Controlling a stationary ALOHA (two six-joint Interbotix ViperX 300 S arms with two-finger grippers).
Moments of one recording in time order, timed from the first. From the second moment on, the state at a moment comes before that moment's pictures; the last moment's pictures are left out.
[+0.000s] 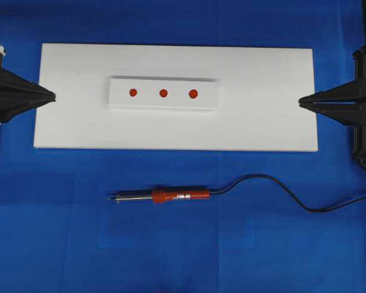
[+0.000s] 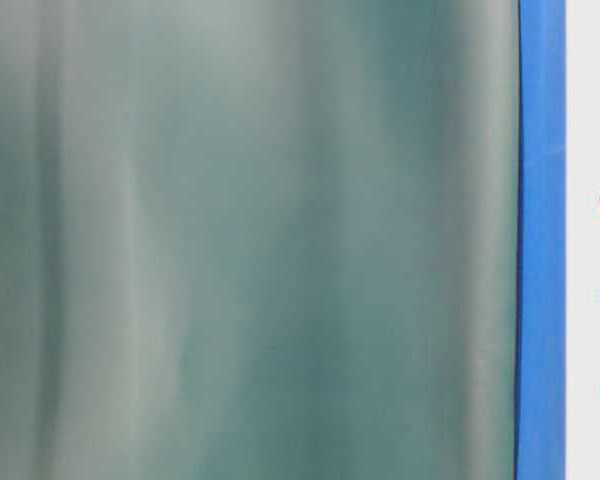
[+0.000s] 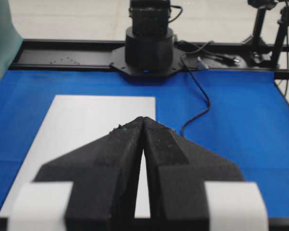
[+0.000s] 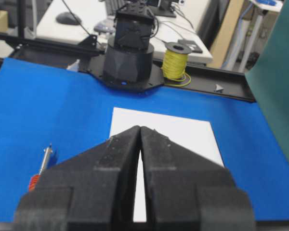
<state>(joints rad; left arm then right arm) 0.00 -0.97 1.18 0.00 -0.30 0.00 0.00 -0.97 1.19 0.00 -0.29 0.00</state>
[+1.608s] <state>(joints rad) -0.01 -0.98 1.20 0.00 -0.30 -0.01 0.23 0.04 0.79 0.18 -0.47 0.18</state>
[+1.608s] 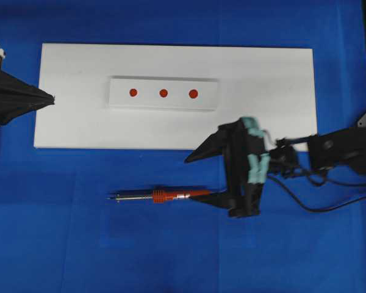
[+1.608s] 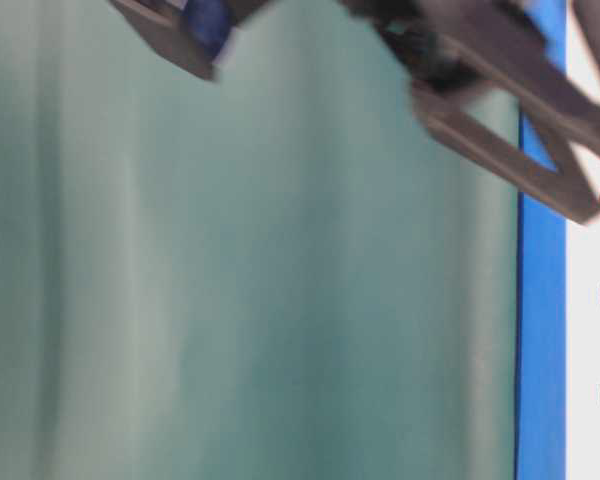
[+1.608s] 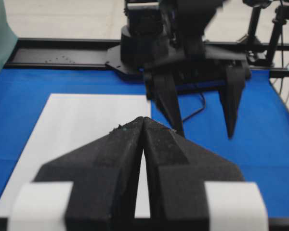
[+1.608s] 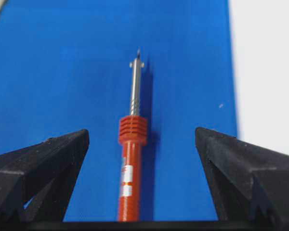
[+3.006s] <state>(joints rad) -0.01 -0.98 1.21 0.00 -0.31 -0.01 0.27 0.35 0.65 0.29 -0.53 0.16</state>
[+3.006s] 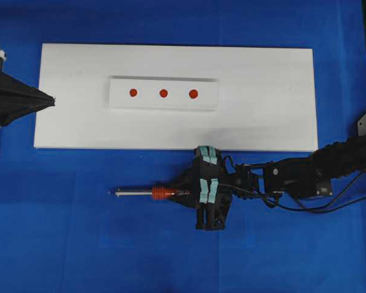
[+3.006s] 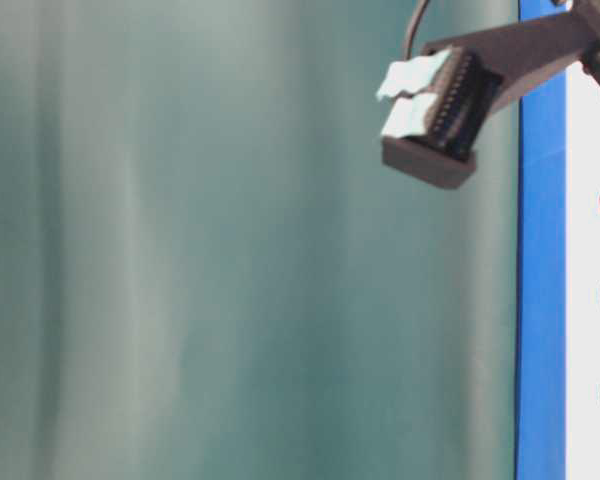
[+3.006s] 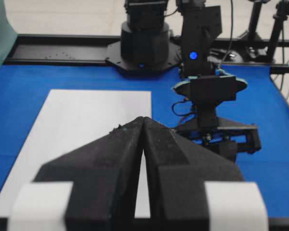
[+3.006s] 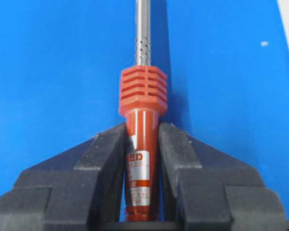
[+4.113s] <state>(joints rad) -0.01 -0.98 1.21 0.00 -0.32 -0.01 0.15 -0.17 0.67 0.21 -0.04 0.00</state>
